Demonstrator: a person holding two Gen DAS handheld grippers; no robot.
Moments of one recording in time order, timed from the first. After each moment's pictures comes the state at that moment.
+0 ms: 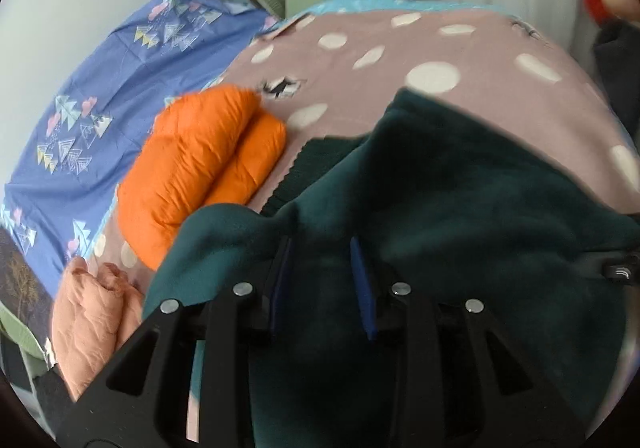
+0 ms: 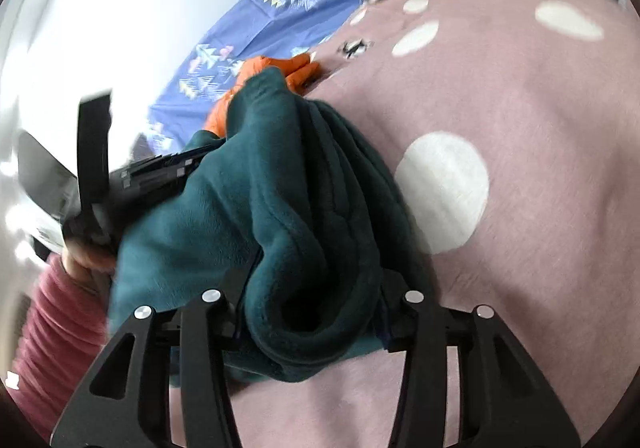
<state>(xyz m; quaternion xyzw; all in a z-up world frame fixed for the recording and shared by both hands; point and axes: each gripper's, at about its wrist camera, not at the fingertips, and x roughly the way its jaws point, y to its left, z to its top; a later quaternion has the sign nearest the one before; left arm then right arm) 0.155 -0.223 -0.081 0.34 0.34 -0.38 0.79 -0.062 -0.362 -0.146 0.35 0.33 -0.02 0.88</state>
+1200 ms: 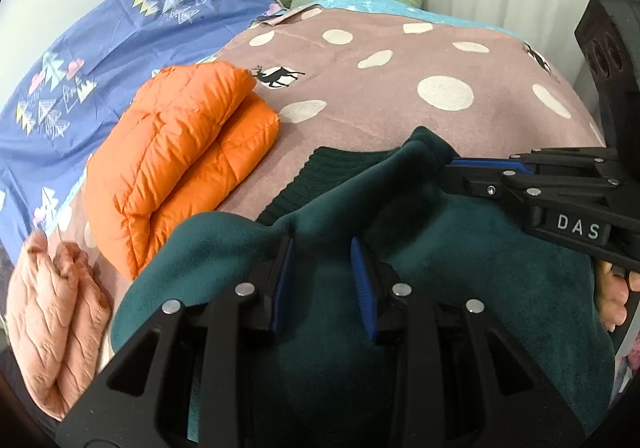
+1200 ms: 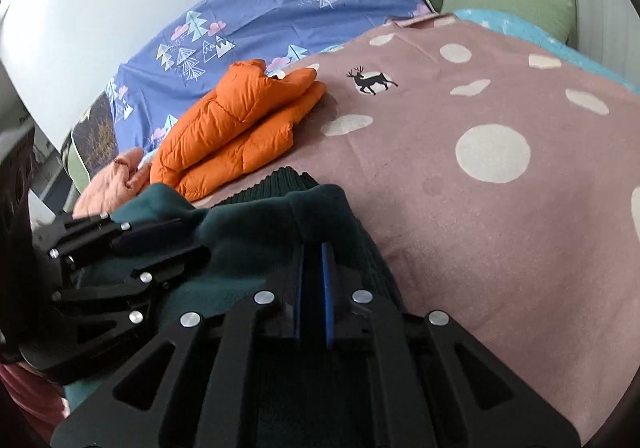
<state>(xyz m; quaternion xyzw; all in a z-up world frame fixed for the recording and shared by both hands) 0.178 -0.234 -0.088 0.30 0.37 -0.39 0.79 0.096 -0.372 -0.111 0.22 0.38 -0.06 0.90</state>
